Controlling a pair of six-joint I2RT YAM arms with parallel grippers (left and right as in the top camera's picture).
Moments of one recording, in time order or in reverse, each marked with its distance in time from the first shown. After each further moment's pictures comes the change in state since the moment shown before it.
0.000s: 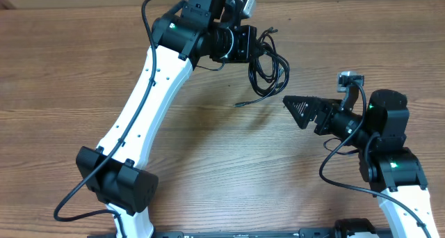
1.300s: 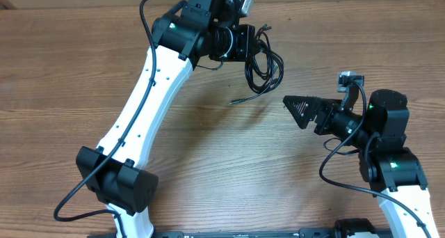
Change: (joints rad) left arm 0.000 0.000 0.000 0.003 -0.072 0.003; right arm 0.000 0.000 0.000 0.000 0.000 0.003
